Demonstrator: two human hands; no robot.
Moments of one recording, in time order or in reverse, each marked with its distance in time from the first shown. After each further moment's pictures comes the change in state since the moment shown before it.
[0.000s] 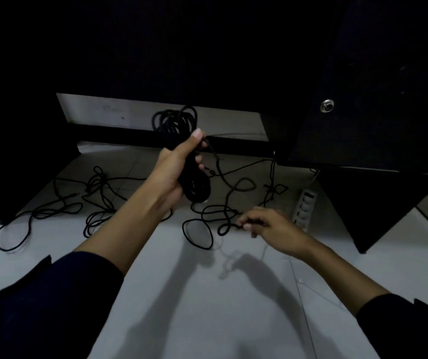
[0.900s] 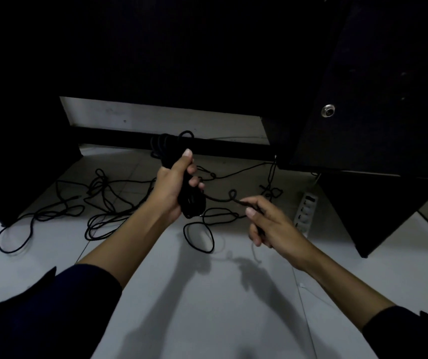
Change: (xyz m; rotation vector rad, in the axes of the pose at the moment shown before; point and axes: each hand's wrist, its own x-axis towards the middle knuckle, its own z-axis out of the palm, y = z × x) left_hand -0.002 -0.021 -0.013 -0.102 0.057 -0.058; right_hand -0.008 -0.012 0.006 0.500 0.119 -0.062
